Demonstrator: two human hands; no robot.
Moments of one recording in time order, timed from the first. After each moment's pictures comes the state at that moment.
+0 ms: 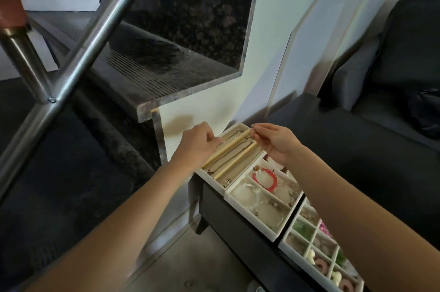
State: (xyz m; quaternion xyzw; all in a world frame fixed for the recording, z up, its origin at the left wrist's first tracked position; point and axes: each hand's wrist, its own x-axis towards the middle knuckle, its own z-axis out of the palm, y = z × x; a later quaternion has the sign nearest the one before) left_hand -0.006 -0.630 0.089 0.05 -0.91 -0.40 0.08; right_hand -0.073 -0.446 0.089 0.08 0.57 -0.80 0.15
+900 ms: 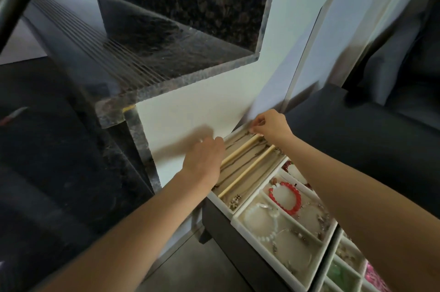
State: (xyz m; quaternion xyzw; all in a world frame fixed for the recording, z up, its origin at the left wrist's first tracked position) left_hand -0.061 -0.620 0.037 0.02 -1.00 -0.07 -0.01; right_hand -0.197 -0.475 0.024 -0.11 0.94 -0.32 0.03
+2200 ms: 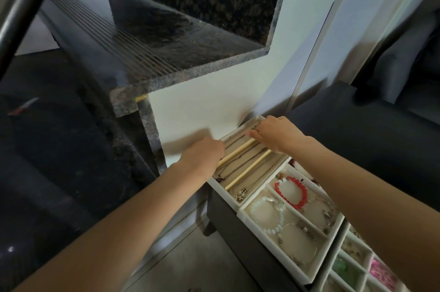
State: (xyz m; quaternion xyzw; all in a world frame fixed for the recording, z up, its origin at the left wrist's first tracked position) left_hand -0.065 -0.643 0.025 -0.01 -0.99 -0.09 -0.09; right_hand -0.173 -0.479 0.029 -0.30 0.95 0.11 0.04
